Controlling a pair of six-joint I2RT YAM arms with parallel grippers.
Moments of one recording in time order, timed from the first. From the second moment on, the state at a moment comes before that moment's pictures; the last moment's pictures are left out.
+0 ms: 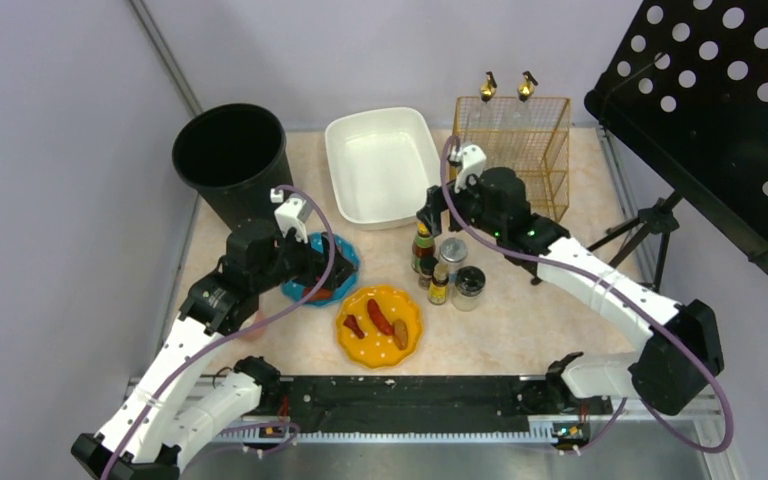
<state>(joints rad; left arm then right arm) -0.46 0.76 0.87 -0.59 0.27 -0.34 0.61 1.27 1.01 -0.10 -0.07 0.14</state>
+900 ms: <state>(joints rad) -0.46 0.77 0.87 -0.61 0.24 -0.32 0.76 1.40 1.05 -0.16 0.07 0.13</state>
